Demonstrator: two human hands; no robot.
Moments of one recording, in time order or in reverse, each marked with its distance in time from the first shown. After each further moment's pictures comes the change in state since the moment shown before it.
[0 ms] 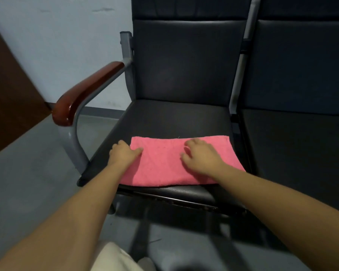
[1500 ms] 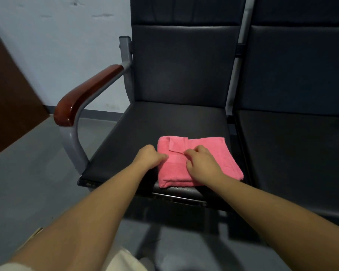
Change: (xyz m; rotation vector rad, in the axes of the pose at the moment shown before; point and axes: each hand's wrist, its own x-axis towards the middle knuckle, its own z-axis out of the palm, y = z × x) left_hand -0.047 0.055 0.016 -0.068 -0.265 0.143; right_hand -0.034 -0.005 0.010 0.091 0.029 0.083
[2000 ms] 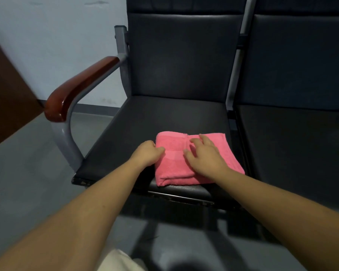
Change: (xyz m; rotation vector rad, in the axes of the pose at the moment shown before) left_hand 0.004 0.004 0.001 -0.047 -0.018 0.029; right_hand 0.006 0.003 -0.013 0.069 0.005 0.072
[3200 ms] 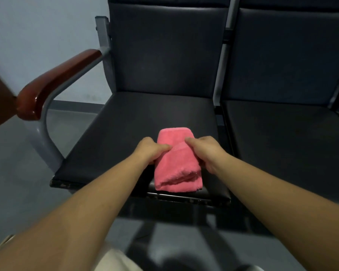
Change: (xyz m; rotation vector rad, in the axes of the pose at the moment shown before) left_hand -0.002 0.037 0.030 -0.231 -0.087 -0.127; right_hand 0.002 0.003 -0.027 1.018 0.003 0.632
